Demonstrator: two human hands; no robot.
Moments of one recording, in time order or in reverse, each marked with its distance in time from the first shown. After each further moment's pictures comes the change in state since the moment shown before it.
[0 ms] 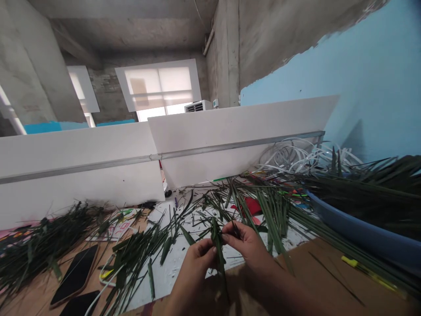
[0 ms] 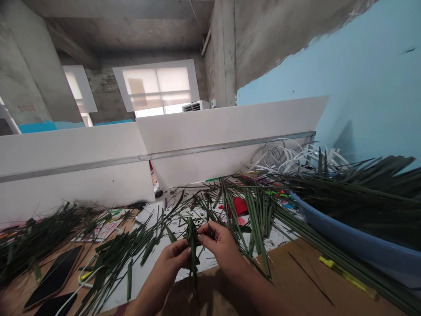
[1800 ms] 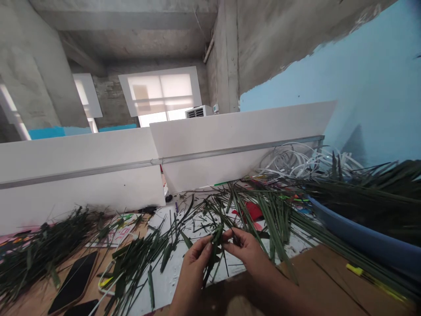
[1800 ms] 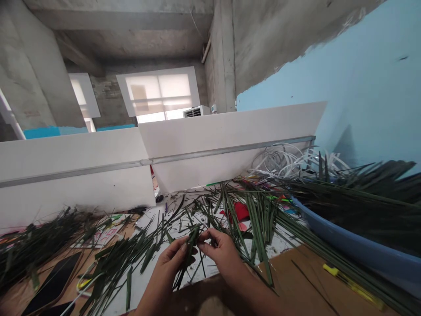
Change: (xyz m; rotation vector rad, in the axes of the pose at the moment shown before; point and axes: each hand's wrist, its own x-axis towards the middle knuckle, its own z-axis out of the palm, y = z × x) left_hand 0.004 -0.010 -0.011 -0.044 0.140 0.094; right_hand 0.007 0.018 -0.007 -0.165 0.004 -0.010
